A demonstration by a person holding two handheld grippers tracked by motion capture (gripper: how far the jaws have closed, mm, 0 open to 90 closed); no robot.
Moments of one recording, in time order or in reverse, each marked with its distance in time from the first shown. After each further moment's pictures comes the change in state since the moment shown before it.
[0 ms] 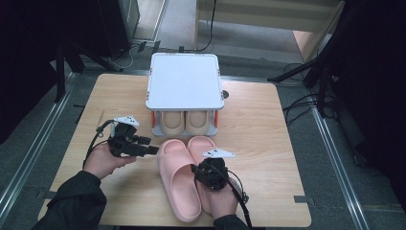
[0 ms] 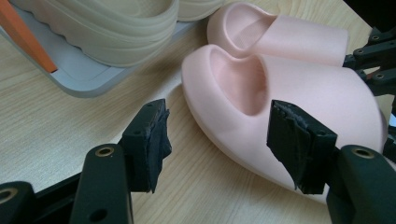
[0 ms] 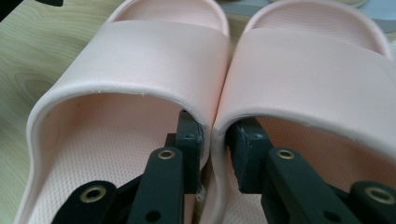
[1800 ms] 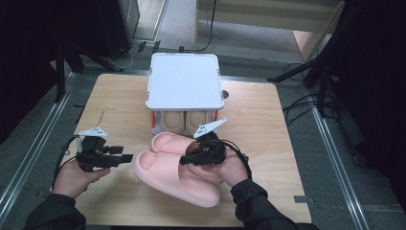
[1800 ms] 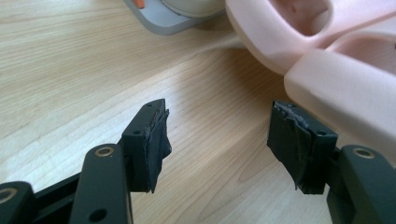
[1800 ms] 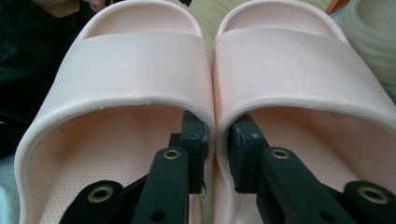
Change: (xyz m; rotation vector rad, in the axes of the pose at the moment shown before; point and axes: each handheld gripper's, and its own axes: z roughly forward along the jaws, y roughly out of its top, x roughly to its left) left arm 0.007 -0.061 -0.055 -0.069 0.140 -0.145; right arm -0.015 0.079 0.003 0.166 0.546 -0.359
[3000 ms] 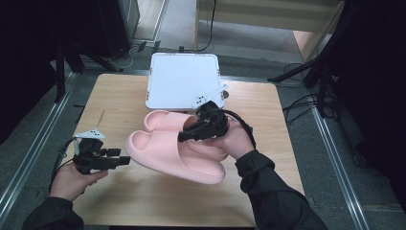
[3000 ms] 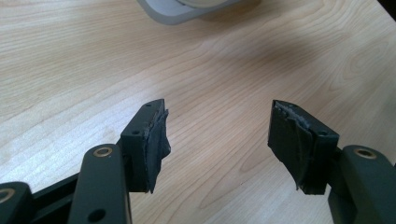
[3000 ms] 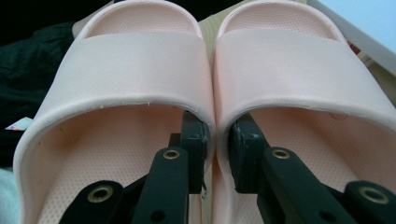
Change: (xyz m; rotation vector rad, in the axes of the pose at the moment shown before) left arm 0.002 -0.005 -0.001 0.013 -0.002 -0.015; right arm 0.007 0.078 -0.047 0.014 0.048 -0.101
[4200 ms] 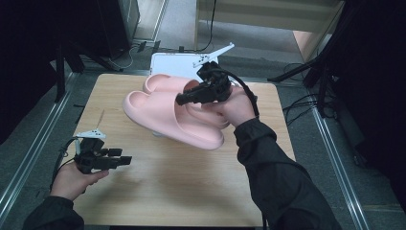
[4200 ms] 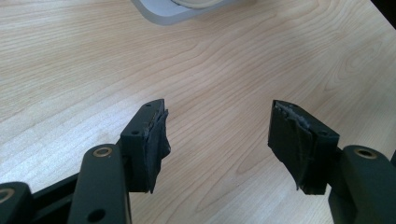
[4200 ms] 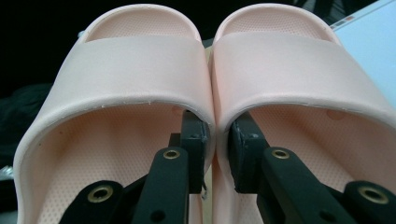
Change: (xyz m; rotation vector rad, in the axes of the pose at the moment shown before) left arm 0.000 0.002 0.002 -0.001 -0.017 0.006; right arm -0.015 0.073 -0.042 -0.068 -0.147 0.018
